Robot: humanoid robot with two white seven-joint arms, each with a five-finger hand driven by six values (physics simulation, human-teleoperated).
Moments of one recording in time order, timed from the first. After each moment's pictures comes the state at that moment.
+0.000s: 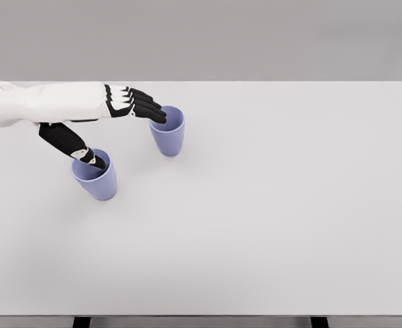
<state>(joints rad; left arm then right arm) -0.96 1.02 -0.91 -1.71 0.35 -0.61 -0.61 -0.03 0.00 -0.08 0.15 0.07 -0.20 0.25</state>
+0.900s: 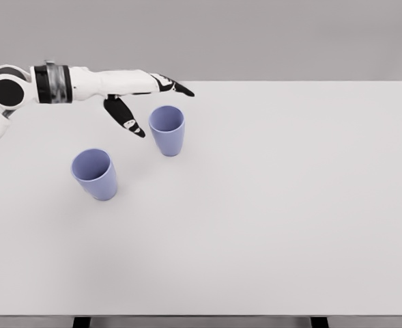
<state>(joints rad) -1.09 0.59 -1.06 -1.09 0.15 -0.61 -0.61 -0.02 0.00 -0.08 0.15 0.07 -0.20 0.25</state>
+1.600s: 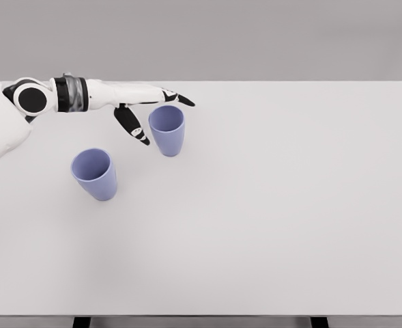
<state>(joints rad) -1.09 0.49 -1.11 -0.90 0.13 -0.61 -0.61 -0.02 0.00 -0.08 0.15 0.07 -0.20 0.25</state>
